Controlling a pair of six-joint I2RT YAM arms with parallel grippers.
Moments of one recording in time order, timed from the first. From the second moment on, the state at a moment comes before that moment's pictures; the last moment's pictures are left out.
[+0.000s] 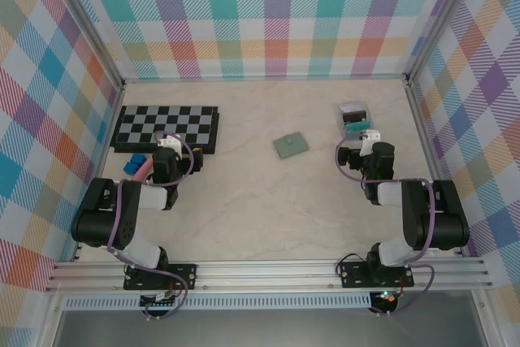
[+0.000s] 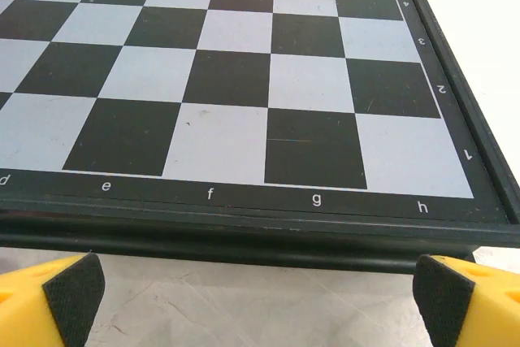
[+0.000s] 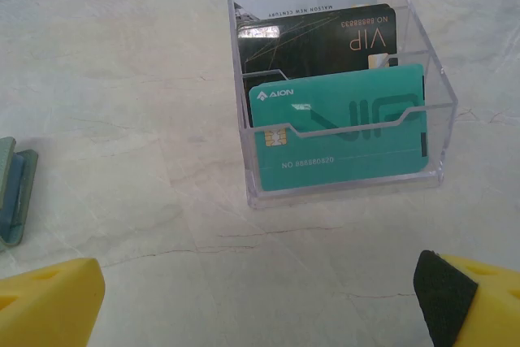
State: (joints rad) left arm -0.09 1.56 0.40 0.71 -0.11 -0.09; right arm 0.01 1.52 0.41 0.66 -0.11 0.05
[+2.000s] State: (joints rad) left arm -0.09 0.98 0.70 -0.32 -0.13 -0.61; right arm 0.23 1.50 1.11 -0.46 -0.20 0.43
